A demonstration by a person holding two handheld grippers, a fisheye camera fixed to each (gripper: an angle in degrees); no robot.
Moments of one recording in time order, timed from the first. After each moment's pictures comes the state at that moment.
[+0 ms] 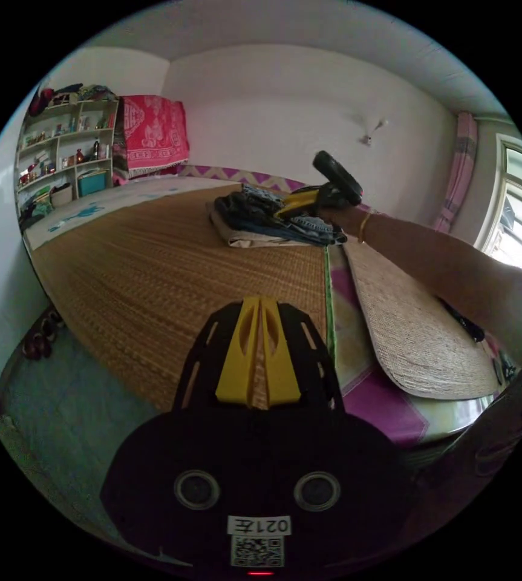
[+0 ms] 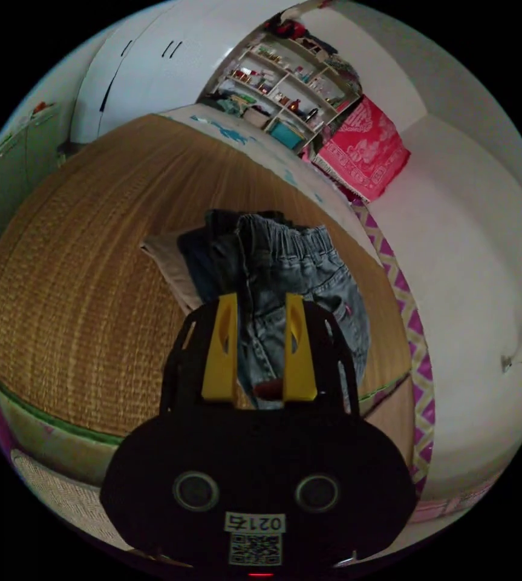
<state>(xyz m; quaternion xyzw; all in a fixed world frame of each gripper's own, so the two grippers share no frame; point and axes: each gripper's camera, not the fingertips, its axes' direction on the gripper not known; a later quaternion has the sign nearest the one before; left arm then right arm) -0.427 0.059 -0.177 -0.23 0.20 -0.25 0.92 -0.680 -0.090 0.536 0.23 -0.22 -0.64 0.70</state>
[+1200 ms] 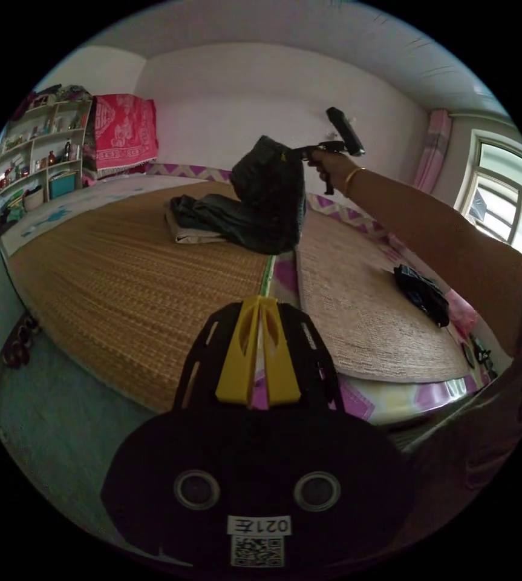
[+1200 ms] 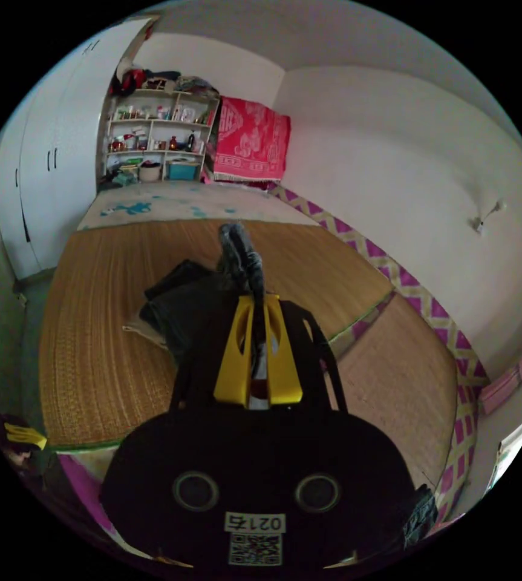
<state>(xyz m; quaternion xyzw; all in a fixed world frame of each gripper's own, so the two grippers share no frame) -0.500 0.057 -0.225 -0.22 0.27 -0.25 0.90 -0.618 -0.082 0.586 0.22 -0.28 -0.41 0.84</state>
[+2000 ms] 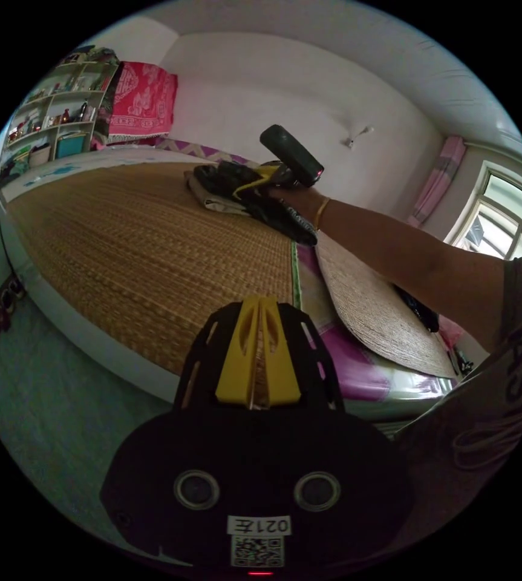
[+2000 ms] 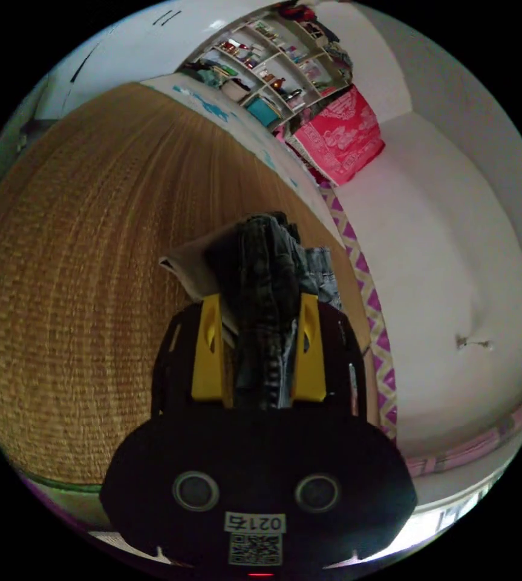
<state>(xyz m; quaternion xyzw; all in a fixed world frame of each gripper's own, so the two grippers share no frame) -0.591 0.132 -0.190 -0.23 0.31 -0.30 0.87 -0.829 0.168 0.644 0.27 -0.09 -0.60 0.75</state>
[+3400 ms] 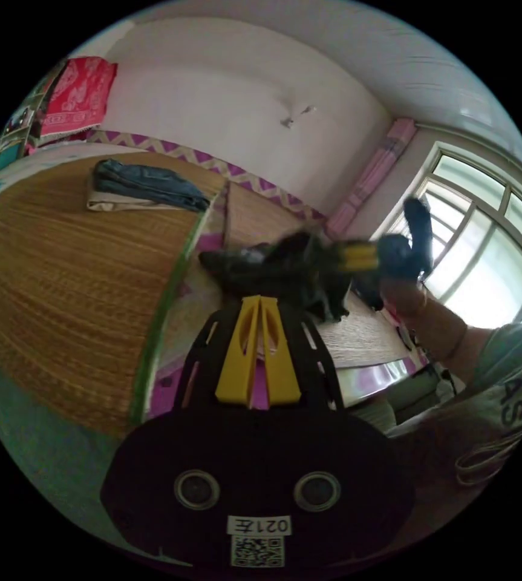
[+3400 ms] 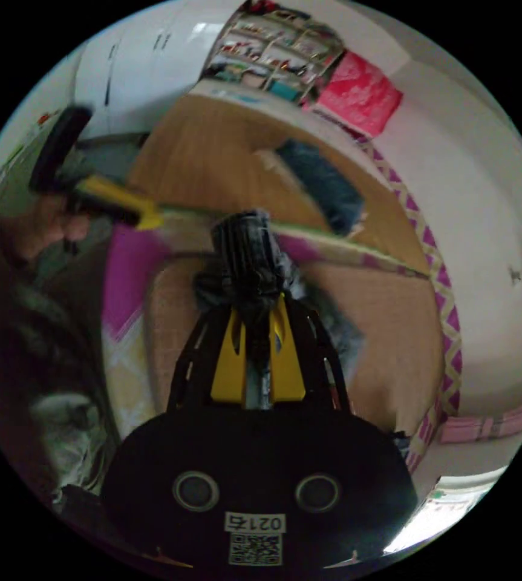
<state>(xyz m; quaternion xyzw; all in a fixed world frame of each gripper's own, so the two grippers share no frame) -0.457 0.031 -0.166 -0.21 0.45 -0.28 0.82 -0.353 0.147 0.422 0.08 -0.21 -0.63 0.74</state>
